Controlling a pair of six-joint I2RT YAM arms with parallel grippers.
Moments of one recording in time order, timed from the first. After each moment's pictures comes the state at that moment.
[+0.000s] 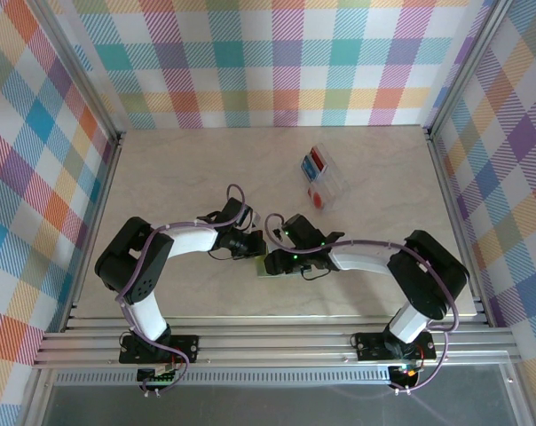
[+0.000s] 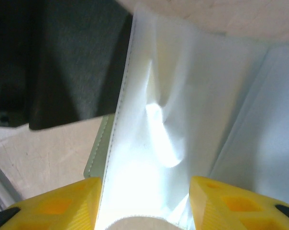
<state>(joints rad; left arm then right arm) -0.58 1.76 0.88 -0.19 0.42 -0.65 0.85 1.63 0.80 -0.15 -0.30 0.57</state>
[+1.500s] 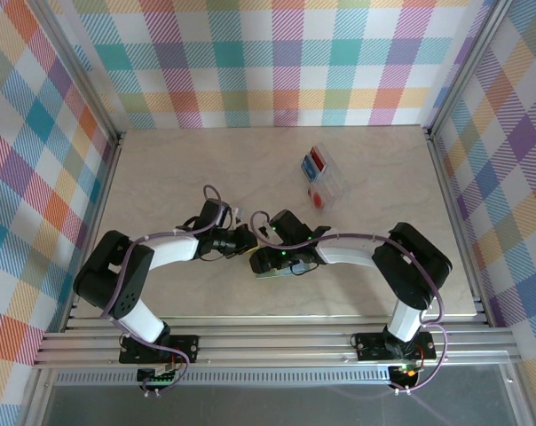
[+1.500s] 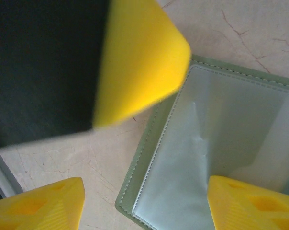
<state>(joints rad) -0.49 1.61 0.71 0.03 0.55 -0.79 0.87 1.74 0.93 -0.16 -0.34 0.51</state>
